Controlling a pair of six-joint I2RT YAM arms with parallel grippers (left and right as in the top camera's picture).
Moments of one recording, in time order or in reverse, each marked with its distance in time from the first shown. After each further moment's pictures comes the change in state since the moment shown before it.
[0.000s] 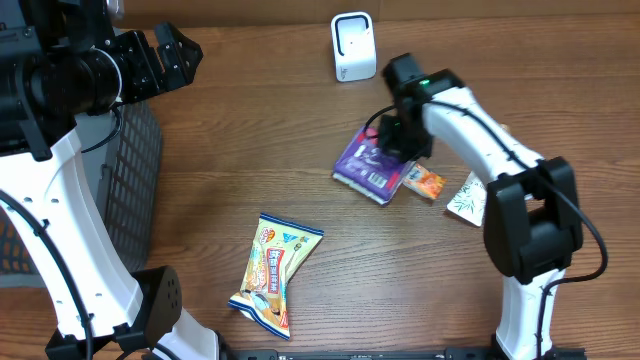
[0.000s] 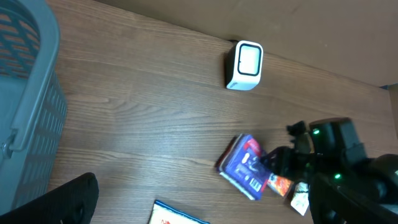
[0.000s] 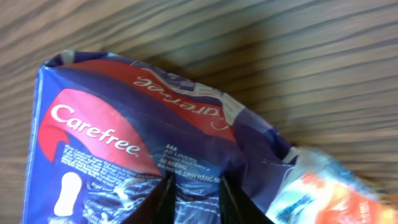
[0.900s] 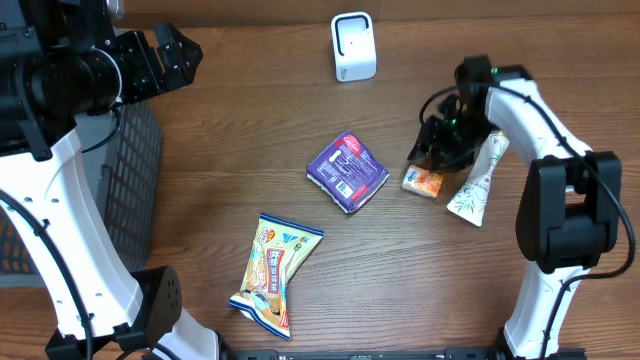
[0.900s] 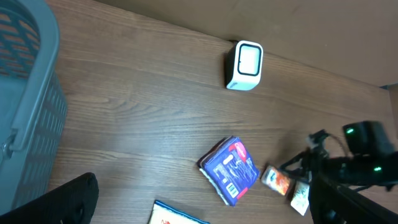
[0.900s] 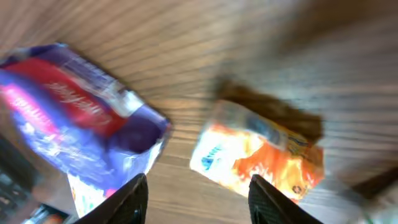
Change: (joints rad) left arm 0.000 0.000 0.000 0.000 0.000 0.000; right arm -0.238 0.001 0.015 -0.185 -0.343 -0.229
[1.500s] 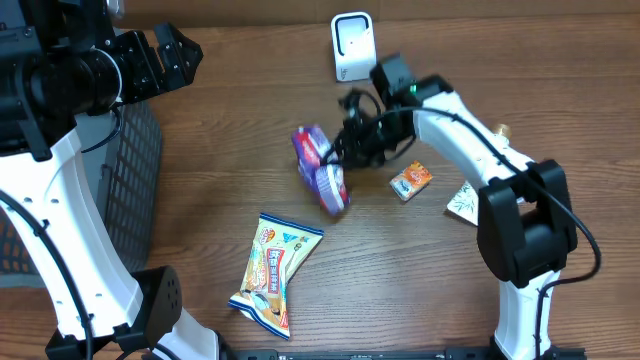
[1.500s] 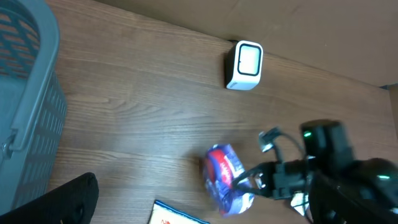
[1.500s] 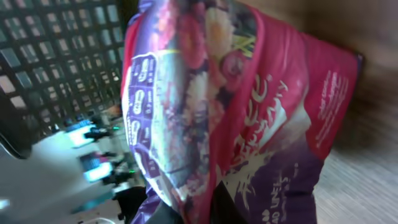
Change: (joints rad) left arm 0.000 0.000 0.000 0.000 0.000 0.000; right arm 0.292 -0.003 -0.097 0.331 -0.525 0.022
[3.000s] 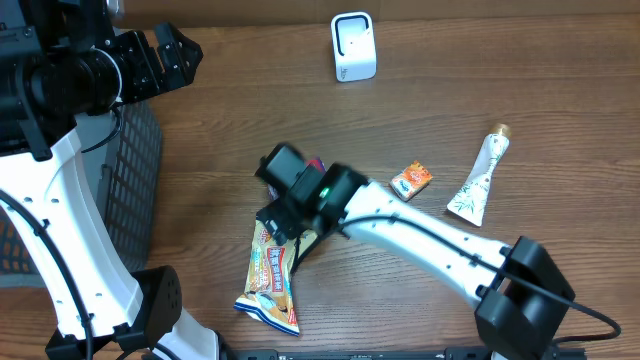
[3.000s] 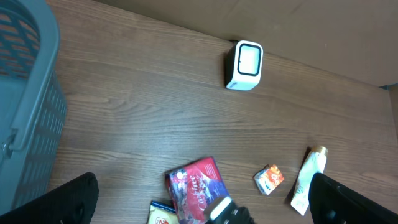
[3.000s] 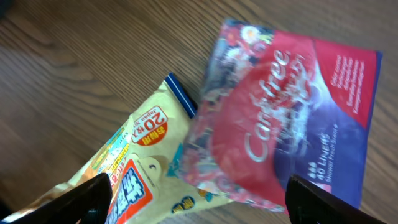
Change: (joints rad) left arm 0.000 0.000 0.000 0.000 0.000 0.000; right arm 0.562 -0.235 -0.065 0.067 1.006 -0.043
